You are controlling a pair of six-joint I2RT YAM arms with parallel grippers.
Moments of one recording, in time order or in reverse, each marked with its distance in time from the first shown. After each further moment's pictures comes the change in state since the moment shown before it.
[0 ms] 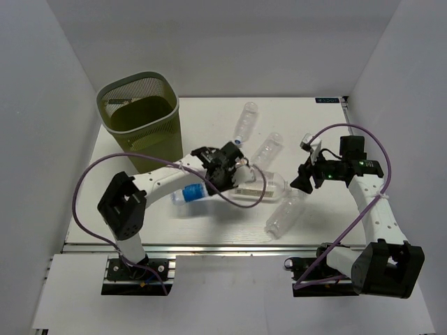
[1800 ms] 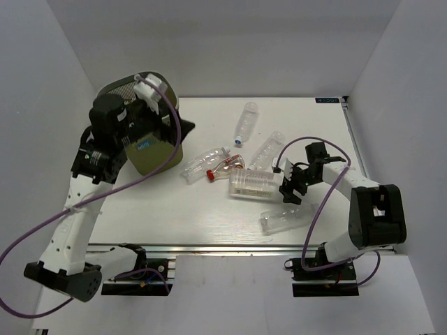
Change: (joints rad) left arm 0.554 -0.586 0.189 0.358 0.475 -0.489; right arm 0.185 0.360 -0.110 0.205 0.256 -0.356
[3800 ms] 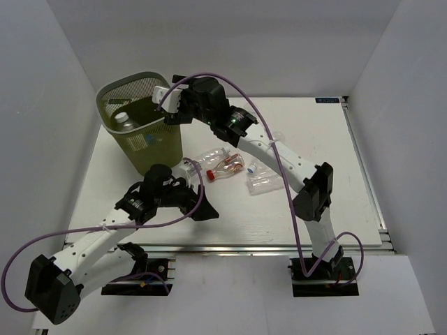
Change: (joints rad) left arm -0.274 -0.258 -0.946 0.270 0.266 -0.426; right arm 0.776 0.566 1.400 0.298 0.600 0.184
